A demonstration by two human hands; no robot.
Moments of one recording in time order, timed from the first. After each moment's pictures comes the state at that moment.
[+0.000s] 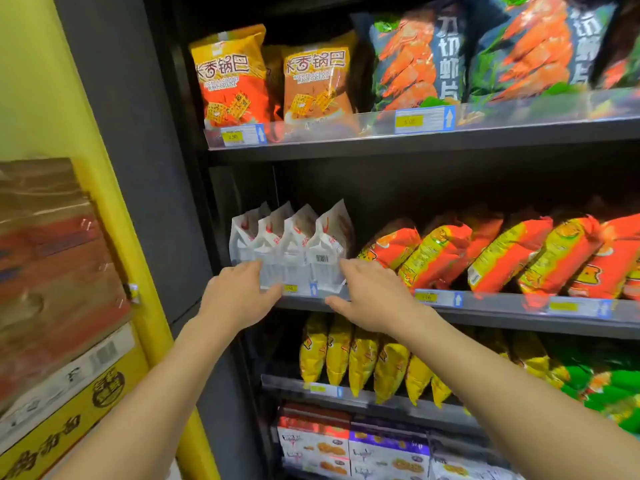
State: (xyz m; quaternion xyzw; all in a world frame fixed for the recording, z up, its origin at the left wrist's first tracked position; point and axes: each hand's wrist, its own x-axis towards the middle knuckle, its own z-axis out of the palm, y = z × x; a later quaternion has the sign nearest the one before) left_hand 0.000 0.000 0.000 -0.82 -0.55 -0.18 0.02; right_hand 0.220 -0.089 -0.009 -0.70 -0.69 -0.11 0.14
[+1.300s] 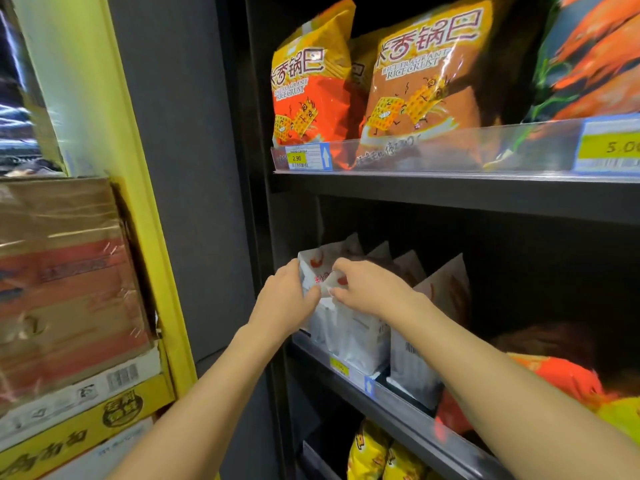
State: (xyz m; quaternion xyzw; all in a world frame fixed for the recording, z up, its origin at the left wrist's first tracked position) left_hand 0.049 0.157 -0.003 -0.66 -0.66 -0.34 -0.03; right_hand 0.225 0.191 0.028 -0.48 -0.85 0.05 0.20
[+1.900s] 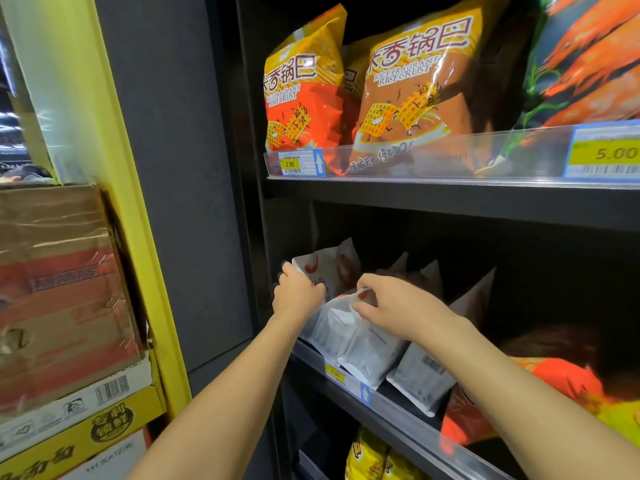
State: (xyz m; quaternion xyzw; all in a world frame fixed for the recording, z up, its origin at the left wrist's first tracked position) left_hand 0.073 0.232 -0.018 -0.53 -0.74 -0.40 -0.13; right_hand 0.273 0.170 0.020 -0.51 -0.83 0.06 0.21
